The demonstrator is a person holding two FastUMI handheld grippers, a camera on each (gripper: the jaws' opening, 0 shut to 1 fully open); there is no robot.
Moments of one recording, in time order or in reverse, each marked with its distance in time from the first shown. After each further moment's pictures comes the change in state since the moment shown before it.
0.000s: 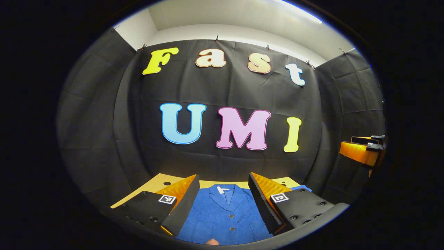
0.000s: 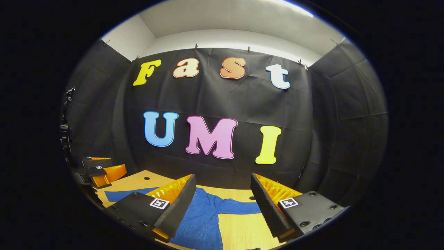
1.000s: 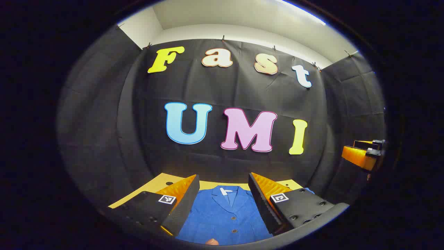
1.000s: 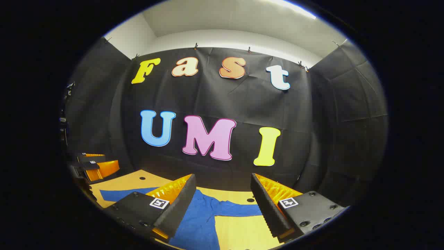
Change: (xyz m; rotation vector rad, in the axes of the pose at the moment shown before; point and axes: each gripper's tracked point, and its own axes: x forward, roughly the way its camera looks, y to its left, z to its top) left arm 0.008 0.014 -0.003 -0.049 0.007 0.042; right arm 0.017 0.002 0.008 0.013 -0.035 -0.008
